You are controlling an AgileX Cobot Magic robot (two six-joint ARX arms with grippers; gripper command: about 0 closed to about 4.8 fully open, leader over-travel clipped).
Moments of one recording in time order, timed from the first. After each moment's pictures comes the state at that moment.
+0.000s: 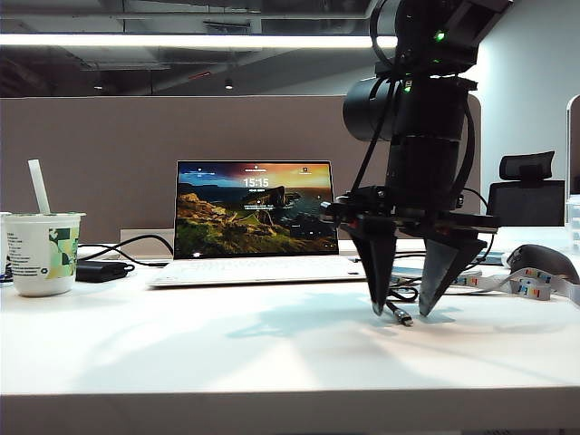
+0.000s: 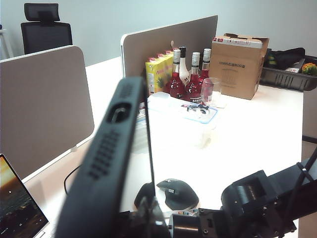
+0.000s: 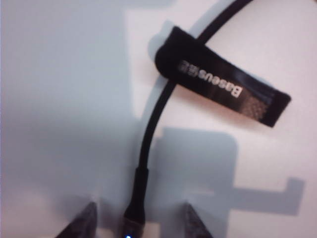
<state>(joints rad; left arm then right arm) -0.42 1.29 1.36 -0.09 0.63 0.03 0.52 1.92 1.38 -0.84 -0.05 0.27</state>
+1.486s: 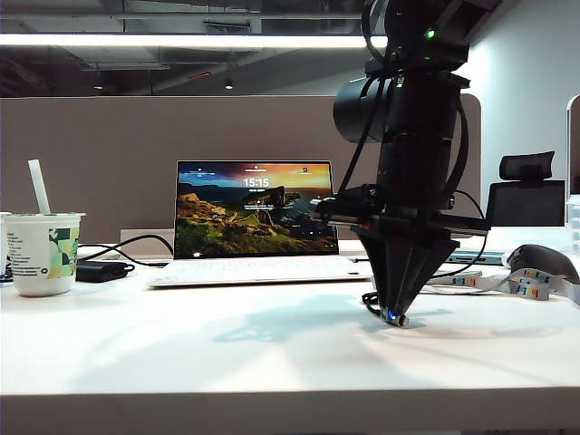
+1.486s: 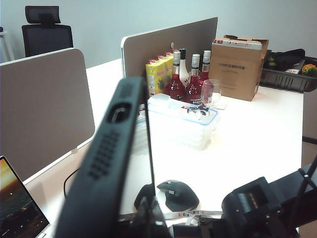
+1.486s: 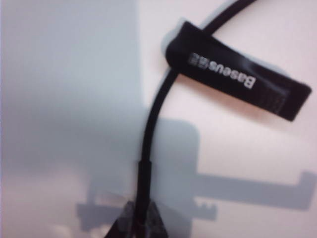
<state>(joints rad) -0.42 1.28 1.36 -0.09 0.63 0.03 0.55 1.92 1.38 -0.88 -0.09 0.24</state>
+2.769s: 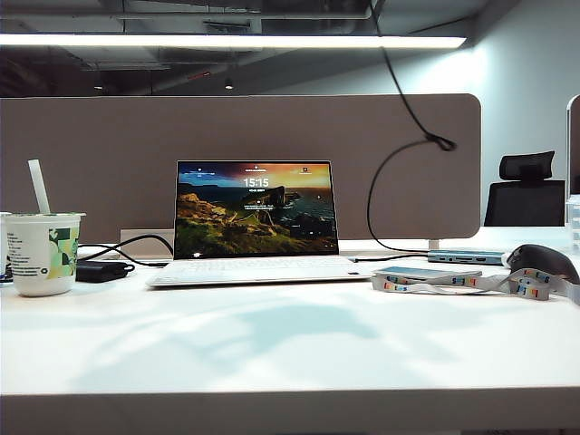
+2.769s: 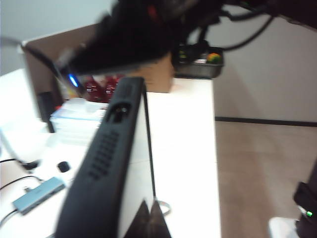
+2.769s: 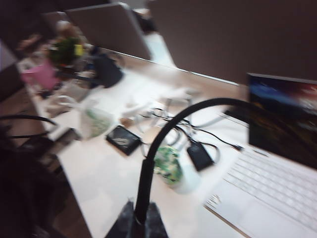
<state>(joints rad) -0.42 1.28 1.36 -0.13 0.98 0.10 0.28 1.52 1.92 -0.66 -0.77 0.24</state>
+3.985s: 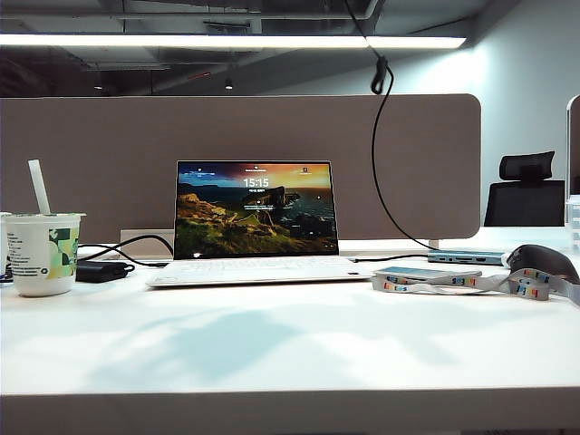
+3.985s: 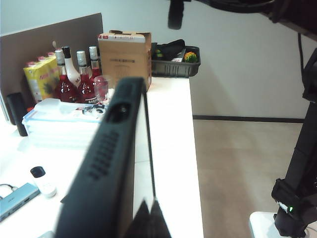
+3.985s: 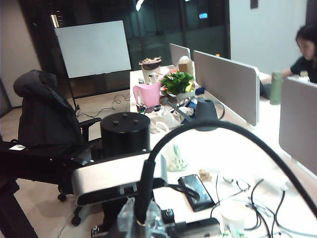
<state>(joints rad) -0.43 1.31 1.36 -0.12 1.05 0.10 0.44 1.52 1.92 -0.24 -1.03 0.26</state>
